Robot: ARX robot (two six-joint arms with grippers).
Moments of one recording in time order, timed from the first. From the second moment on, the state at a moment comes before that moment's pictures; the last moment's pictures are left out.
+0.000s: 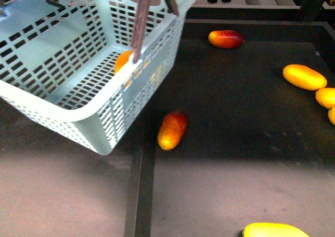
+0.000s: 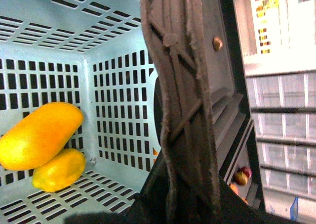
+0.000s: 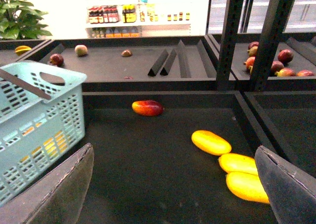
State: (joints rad) left arm -0.31 1.97 1.38 0.10 -0.31 -1.42; right arm 0.00 0.00 0.02 0.00 0.00 0.00
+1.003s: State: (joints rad) left arm -0.01 1.74 0.95 0.12 -0.36 -1.39; right arm 0.00 0.00 0.02 0.00 0.00 0.00
